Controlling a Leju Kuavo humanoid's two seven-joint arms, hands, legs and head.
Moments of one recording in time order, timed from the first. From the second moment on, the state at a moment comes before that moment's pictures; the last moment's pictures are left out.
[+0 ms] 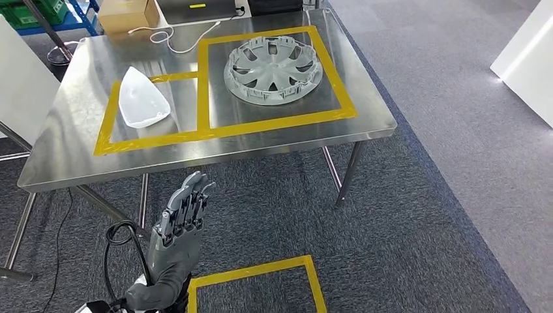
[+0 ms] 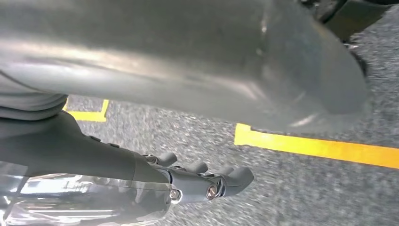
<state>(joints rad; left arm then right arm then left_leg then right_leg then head) 0.07 -0.12 -0.40 -1.84 -0.18 -0.17 -0.68 -0.08 0.06 -1.15 -0.21 1.36 0.11 -0.20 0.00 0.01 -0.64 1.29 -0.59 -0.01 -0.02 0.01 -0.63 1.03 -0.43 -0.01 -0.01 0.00</state>
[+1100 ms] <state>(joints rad) 0.17 -0.29 0.61 -1.50 -0.20 -0.28 -0.58 -0.05 0.11 -1.21 -0.22 1.33 0.08 -0.13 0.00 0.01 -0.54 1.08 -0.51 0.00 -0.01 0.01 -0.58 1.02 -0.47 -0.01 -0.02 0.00</state>
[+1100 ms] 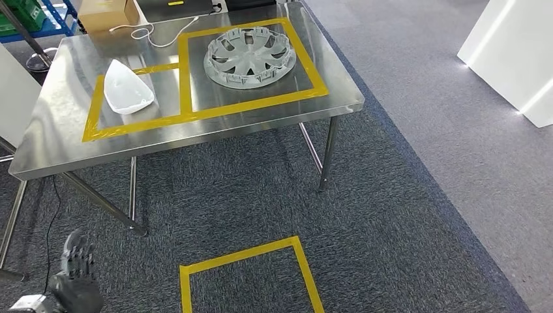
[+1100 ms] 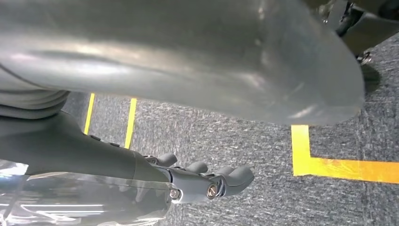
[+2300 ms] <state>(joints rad) -0.04 -0.14 1.20 -0.34 -0.80 0.07 -0.18 -0.06 0.12 -1.22 -0.22 1.40 0.12 -0.09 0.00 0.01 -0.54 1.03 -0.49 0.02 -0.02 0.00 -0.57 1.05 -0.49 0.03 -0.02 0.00</state>
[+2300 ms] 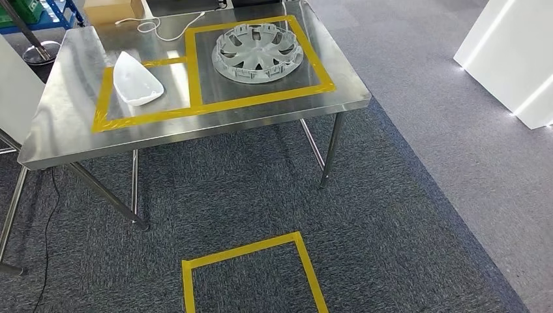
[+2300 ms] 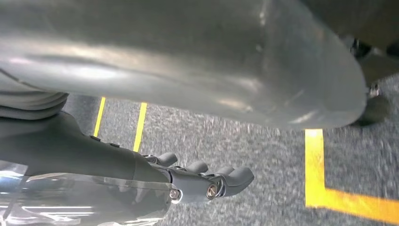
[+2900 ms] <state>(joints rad) -0.04 -0.13 1.18 -0.32 -0.91 0.01 -0.24 -0.06 0.13 -1.22 -0.22 1.39 0.11 -0.11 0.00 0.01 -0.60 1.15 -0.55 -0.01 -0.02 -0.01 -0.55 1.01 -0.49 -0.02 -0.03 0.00</state>
